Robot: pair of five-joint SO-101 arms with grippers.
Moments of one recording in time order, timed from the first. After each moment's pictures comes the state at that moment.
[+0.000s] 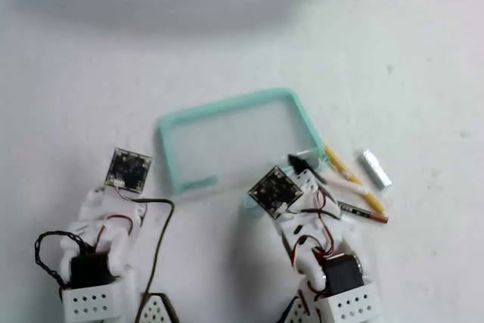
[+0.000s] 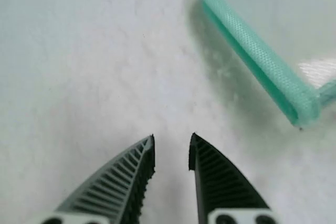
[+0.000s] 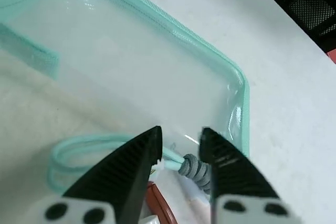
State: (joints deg) left arm -13.8 -103.7 96.4 66.2 -23.4; right arm -21.9 -102.5 96.4 47.5 35.1
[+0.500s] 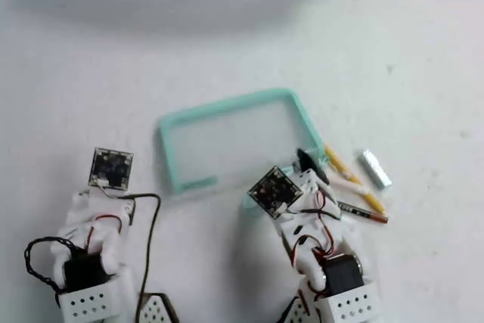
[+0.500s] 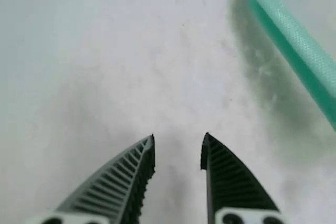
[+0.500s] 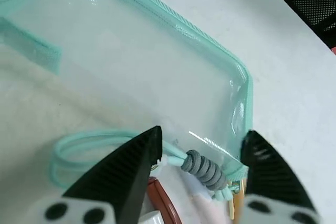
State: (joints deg) left arm -21.0 -103.7 95.7 66.1 -23.4; right arm -21.9 -102.5 96.4 48.2 35.2
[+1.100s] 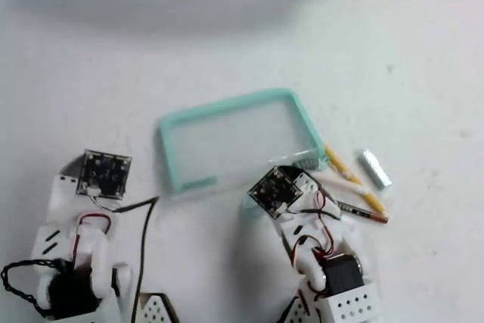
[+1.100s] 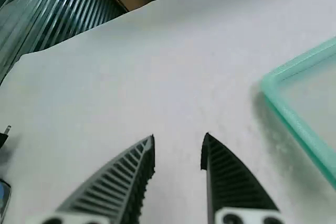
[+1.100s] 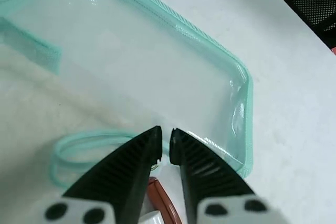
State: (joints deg) left arm -18.4 -104.4 77.5 66.1 -27.6; right arm -21.9 -102.5 96.4 48.2 35.2
